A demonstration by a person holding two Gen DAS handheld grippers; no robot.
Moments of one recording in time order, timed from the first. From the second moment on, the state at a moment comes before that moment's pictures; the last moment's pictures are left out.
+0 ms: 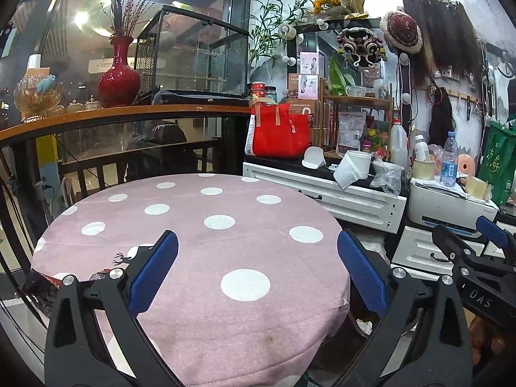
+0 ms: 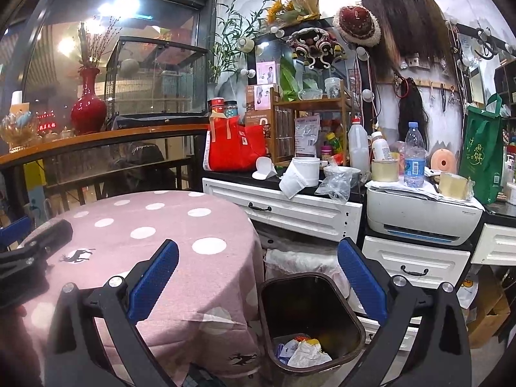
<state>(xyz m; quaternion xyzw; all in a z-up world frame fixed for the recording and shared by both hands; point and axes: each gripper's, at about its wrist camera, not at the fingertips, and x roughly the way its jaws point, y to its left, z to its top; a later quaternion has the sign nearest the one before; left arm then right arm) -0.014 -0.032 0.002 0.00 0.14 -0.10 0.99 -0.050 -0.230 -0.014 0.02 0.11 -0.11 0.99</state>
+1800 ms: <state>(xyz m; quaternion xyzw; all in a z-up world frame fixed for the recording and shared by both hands) -0.017 -0.032 -0.002 -0.02 0.15 -0.09 0.98 -0.051 -0.230 -0.013 0.02 0.12 -0.11 0.99</state>
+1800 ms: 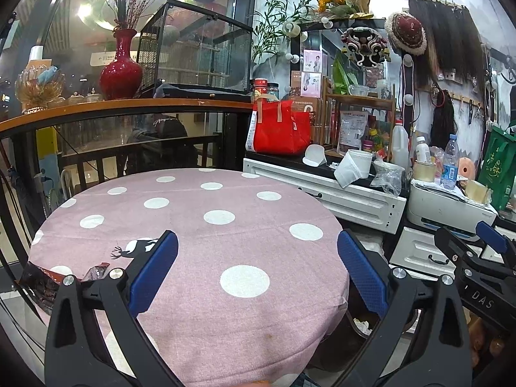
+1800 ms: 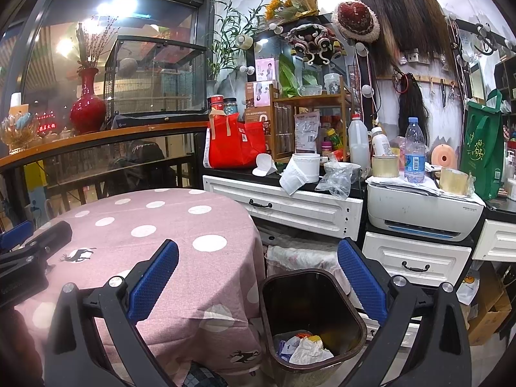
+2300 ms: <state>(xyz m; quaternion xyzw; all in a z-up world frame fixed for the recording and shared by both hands) -0.019 -0.039 -0.003 -0.01 0.15 -0.09 0.98 -0.051 -0.230 -0.012 0.02 0.12 -0.11 0.99</state>
